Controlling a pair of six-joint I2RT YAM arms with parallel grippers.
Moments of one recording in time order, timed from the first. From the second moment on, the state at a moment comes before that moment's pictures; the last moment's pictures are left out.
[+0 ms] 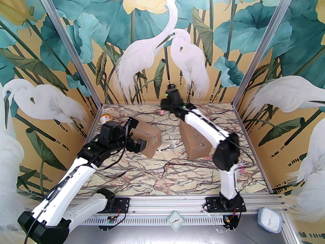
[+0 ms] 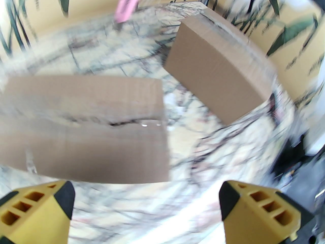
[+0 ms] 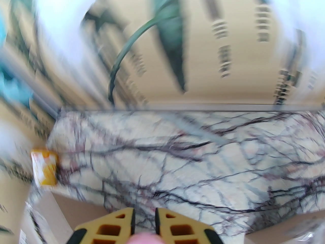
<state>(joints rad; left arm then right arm) -0.41 0.95 1.00 -0.67 0.22 0.14 0.58 1.91 1.84 -0.42 0.14 0.57</state>
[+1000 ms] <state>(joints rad) -0.40 1.16 0.93 -0.47 0.38 1.16 0.73 1.52 1.03 0.08 0.21 1.23</state>
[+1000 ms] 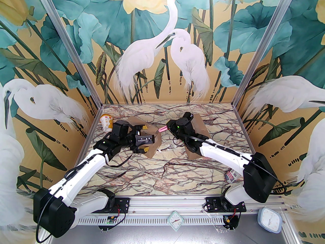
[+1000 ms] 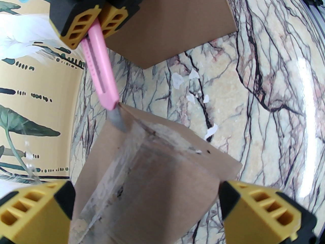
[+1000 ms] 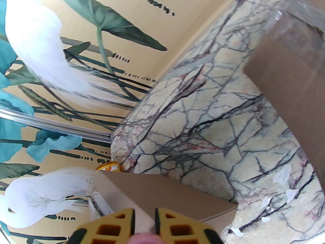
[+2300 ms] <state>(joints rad) -0.39 1.27 0.94 -0.41 0.39 1.09 0.72 1.47 0.97 0.12 0.27 1.25</state>
